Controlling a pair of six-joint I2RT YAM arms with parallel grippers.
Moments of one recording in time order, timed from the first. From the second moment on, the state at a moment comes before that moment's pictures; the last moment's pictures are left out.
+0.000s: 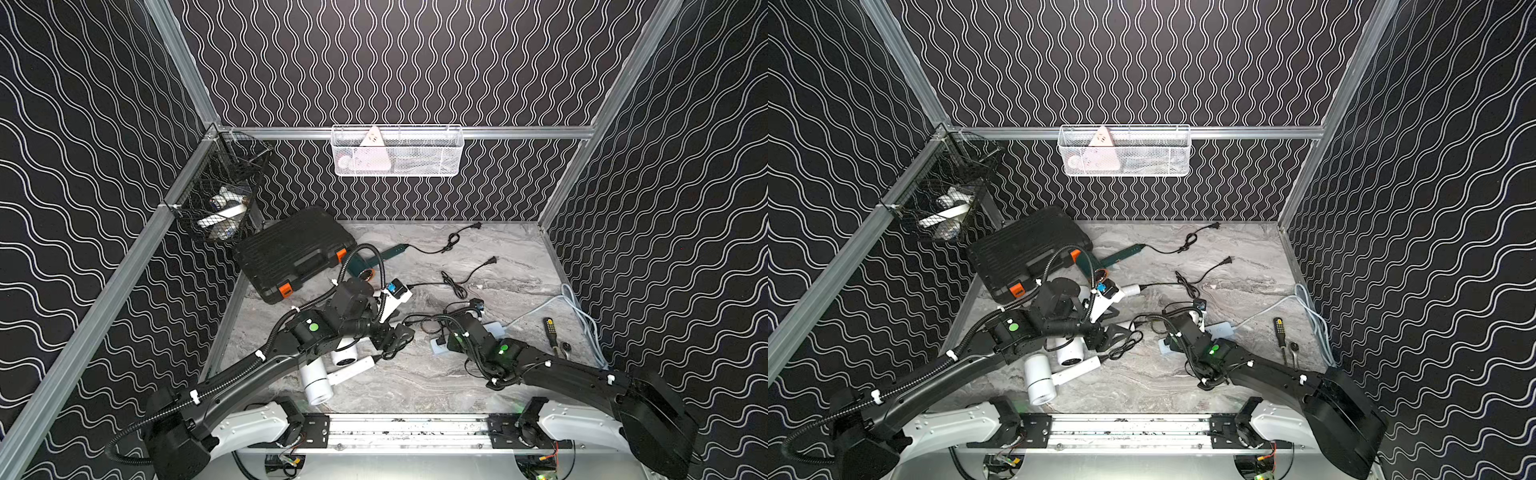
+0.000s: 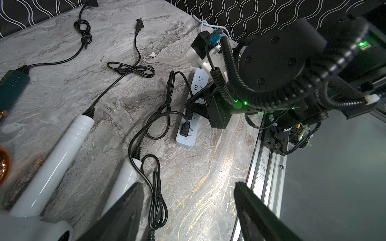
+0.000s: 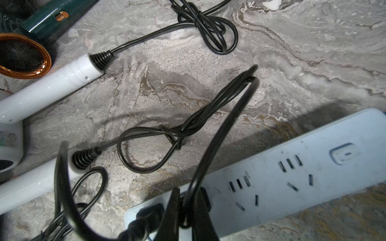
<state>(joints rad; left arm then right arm) -0.74 1.09 0.93 -0.45 0.32 -0.03 0.83 1.19 0.50 -0.25 0.43 0.87</state>
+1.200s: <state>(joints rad) -0.73 1.98 1.69 -0.57 0.27 0.08 0.10 1.12 0.96 -0.85 -0.03 0.63</state>
